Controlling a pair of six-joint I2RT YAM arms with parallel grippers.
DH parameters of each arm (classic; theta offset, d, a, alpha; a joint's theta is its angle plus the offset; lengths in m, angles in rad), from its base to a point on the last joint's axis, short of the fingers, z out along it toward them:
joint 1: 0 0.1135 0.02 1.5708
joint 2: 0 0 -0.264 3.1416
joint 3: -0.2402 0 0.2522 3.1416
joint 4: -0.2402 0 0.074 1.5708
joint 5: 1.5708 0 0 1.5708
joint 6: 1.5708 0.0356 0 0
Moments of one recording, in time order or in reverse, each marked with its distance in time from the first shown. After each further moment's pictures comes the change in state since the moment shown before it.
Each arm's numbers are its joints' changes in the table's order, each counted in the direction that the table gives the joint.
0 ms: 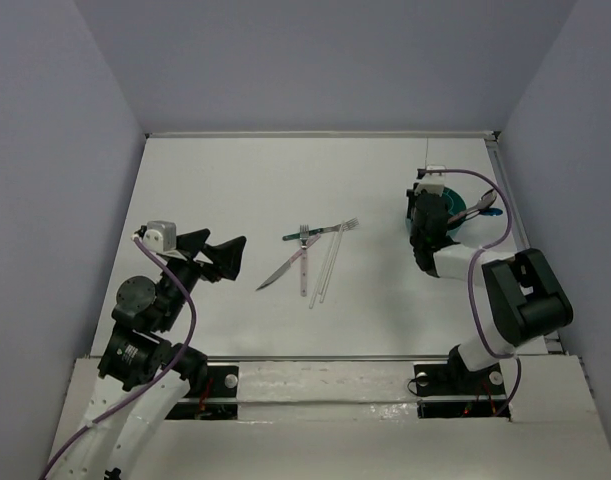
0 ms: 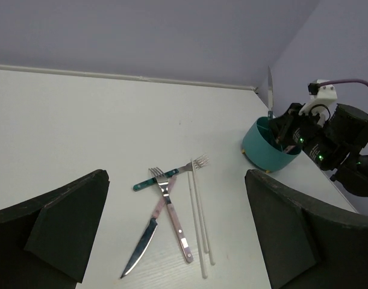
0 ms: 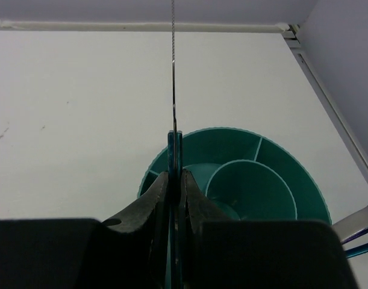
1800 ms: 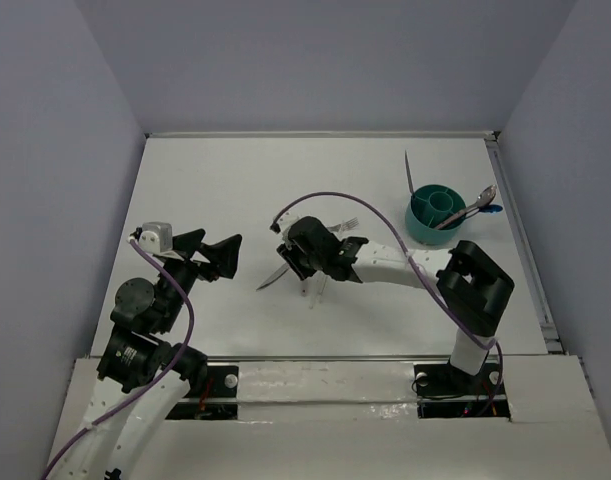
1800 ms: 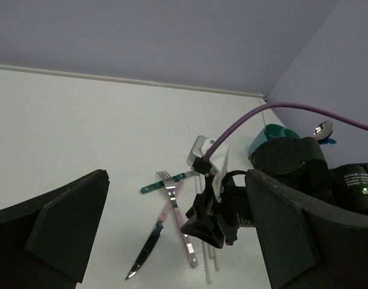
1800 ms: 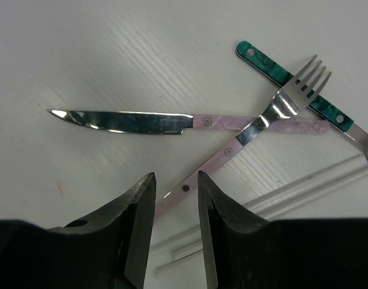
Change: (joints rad) left arm 0.001 0.015 0.000 -0.006 -0.048 0.001; right arm 0.649 -0.227 -0.535 -0.925 -0.377 0.205
